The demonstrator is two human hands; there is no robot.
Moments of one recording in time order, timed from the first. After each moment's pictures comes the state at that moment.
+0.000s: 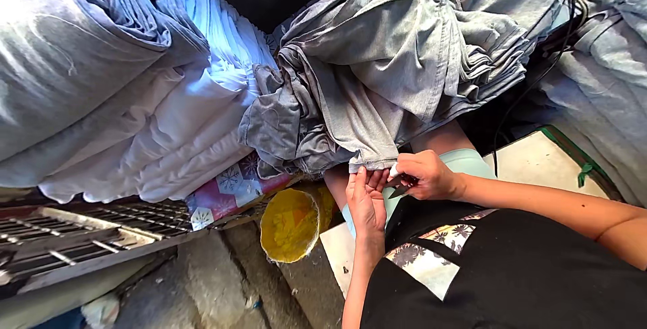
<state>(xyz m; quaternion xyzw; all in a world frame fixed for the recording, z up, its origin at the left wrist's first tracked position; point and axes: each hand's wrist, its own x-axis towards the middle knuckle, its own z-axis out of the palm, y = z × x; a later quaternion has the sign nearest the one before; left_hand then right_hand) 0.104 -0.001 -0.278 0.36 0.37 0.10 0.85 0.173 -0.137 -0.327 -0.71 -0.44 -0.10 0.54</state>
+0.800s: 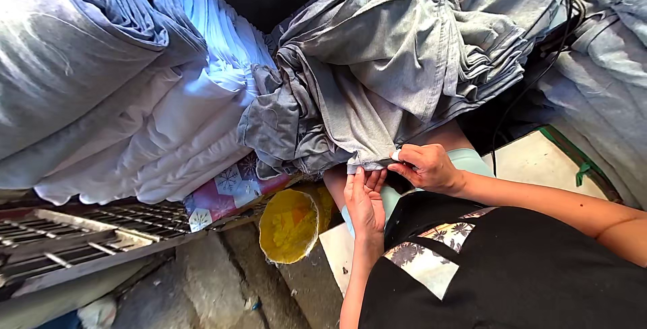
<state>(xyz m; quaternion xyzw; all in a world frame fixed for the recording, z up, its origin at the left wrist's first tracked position) 0.104 -0.003 -0.272 0.37 0.37 0.12 0.84 0.178 -0.142 -0.330 -0.79 -0.39 -0.15 0.46</state>
